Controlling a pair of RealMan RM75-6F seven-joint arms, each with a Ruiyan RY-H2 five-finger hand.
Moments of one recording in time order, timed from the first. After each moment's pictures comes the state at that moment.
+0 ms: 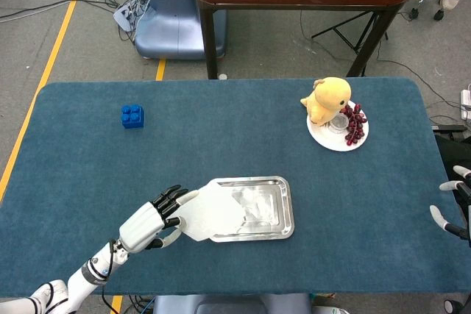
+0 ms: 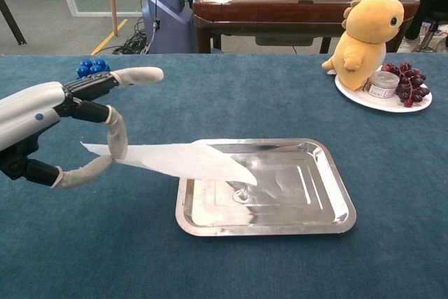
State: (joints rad) left arm -0.53 -1.60 0.11 -1.20 1.92 1.55 -0.28; right arm 0.00 -1.02 0.13 -1.67 -1.37 1.52 0.05
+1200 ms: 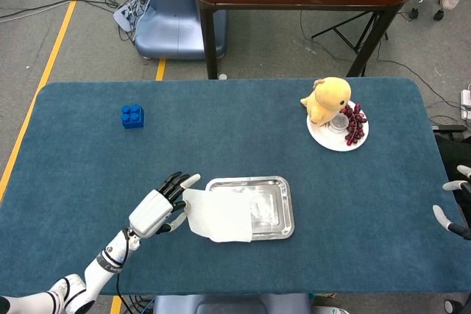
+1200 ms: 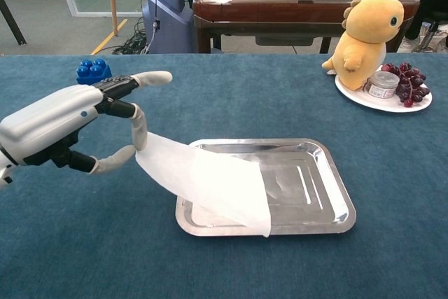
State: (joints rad) left arm -0.55 -1.70 0.03 -1.11 1.79 1.44 -0.21; right arm -0.01 -1.01 0.14 -1.67 -1.37 1.53 0.07
